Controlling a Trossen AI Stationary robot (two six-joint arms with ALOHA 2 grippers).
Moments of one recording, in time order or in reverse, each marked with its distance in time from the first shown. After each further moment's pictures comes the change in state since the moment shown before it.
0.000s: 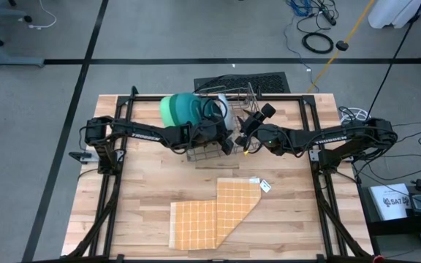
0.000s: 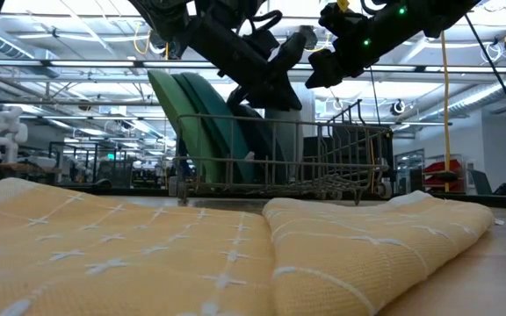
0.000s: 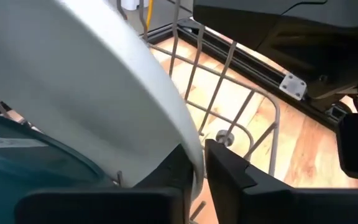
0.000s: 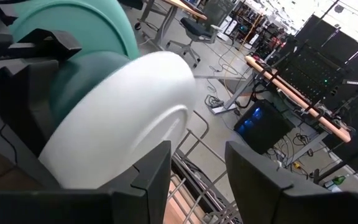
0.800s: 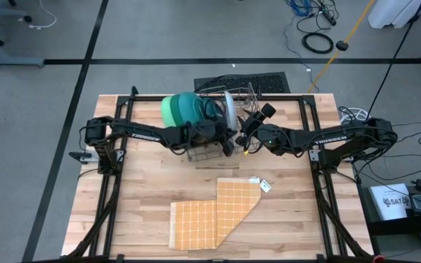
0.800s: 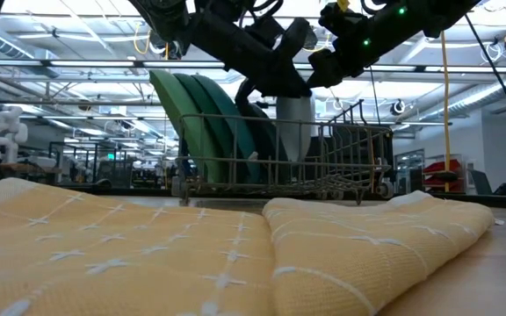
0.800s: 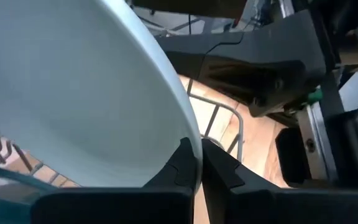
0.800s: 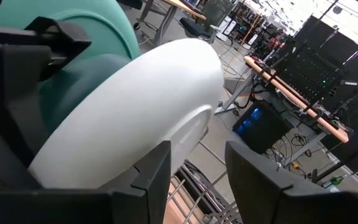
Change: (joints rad) left arm -0.007 0.000 -0.001 0.106 0.070 0.106; right arm 0.000 0.000 0.000 0.002 0.004 -0.007
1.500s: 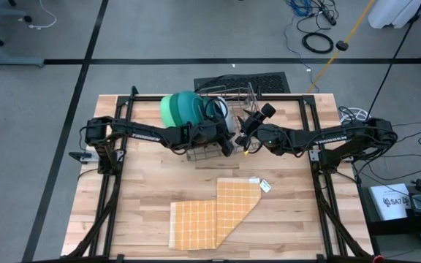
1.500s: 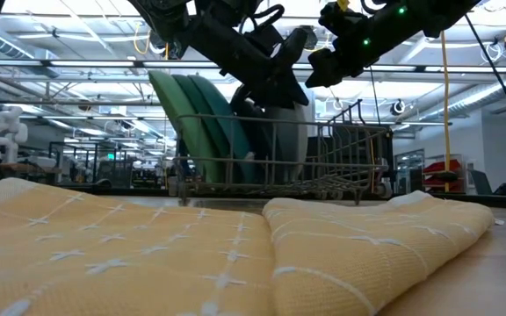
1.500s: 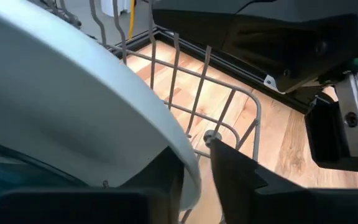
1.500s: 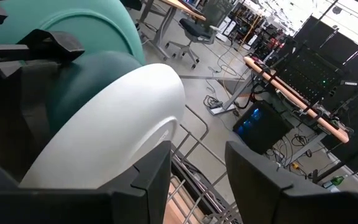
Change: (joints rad) left arm 0.000 0.001 0.000 -0.064 -0.025 -0.019; right arm 0.000 0.000 0.000 0.005 0.000 0.000
